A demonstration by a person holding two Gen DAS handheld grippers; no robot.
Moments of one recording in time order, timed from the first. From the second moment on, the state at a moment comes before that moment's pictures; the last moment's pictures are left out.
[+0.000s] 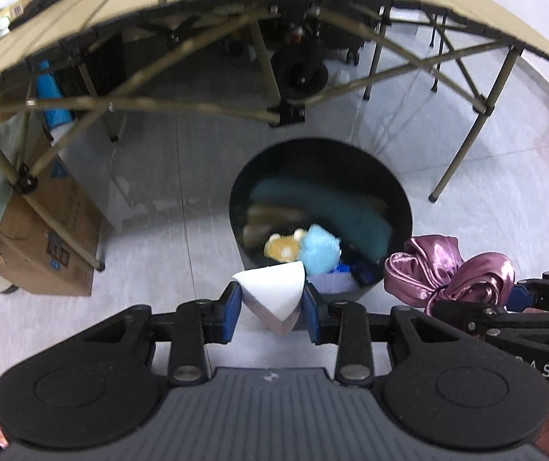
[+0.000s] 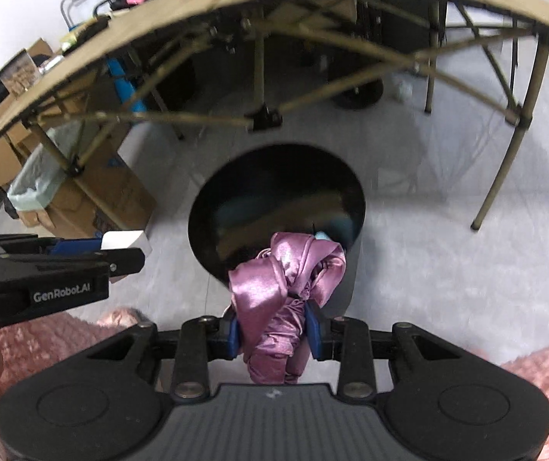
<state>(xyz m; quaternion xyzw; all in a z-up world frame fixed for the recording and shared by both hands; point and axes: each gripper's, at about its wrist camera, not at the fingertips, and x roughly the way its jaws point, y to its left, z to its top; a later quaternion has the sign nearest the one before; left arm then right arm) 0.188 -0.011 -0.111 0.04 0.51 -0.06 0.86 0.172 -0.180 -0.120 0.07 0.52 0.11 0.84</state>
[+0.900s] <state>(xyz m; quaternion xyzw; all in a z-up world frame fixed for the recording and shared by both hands) 0.214 0.003 -0.150 0.02 0.59 -0.03 0.81 0.203 -0.174 -0.142 0.08 0.56 0.11 0.82</state>
